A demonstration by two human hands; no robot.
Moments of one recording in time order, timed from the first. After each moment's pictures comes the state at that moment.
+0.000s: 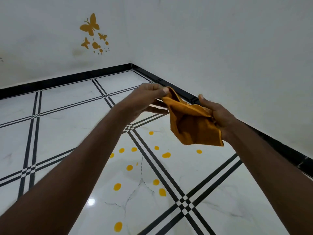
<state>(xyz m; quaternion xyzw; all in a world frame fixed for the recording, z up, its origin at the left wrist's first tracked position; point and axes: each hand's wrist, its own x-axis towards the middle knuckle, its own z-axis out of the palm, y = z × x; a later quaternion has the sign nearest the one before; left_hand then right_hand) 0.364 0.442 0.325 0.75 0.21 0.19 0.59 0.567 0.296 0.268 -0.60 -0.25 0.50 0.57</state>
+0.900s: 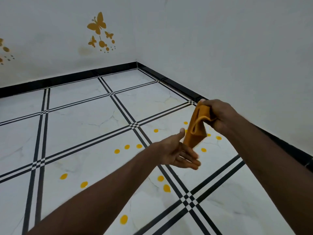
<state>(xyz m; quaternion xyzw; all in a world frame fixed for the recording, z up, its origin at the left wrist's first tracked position) 0.386 0.388 0.197 0.50 0.32 -0.10 0.80 0.538 0.312 0.281 -0.64 -0.12 0.36 0.67</state>
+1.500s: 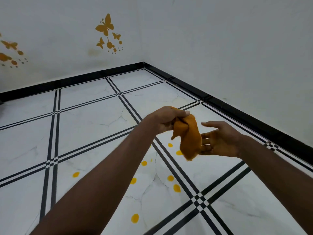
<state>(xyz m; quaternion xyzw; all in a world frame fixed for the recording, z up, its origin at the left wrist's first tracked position) 0.379 0.449 0.256 0.60 0.36 0.10 0.71 0.536 0.293 0.218 -0.62 -0.20 0.60 0.46</state>
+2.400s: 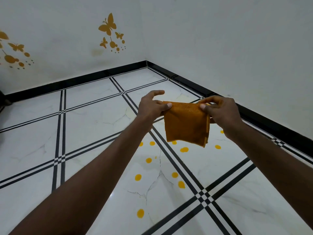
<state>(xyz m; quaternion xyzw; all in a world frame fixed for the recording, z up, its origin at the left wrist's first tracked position) 0.334 0.464 0.258 0.68 0.38 0.35 0.52 0.511 0.317 0.250 -0.73 -0.38 0.15 0.55</state>
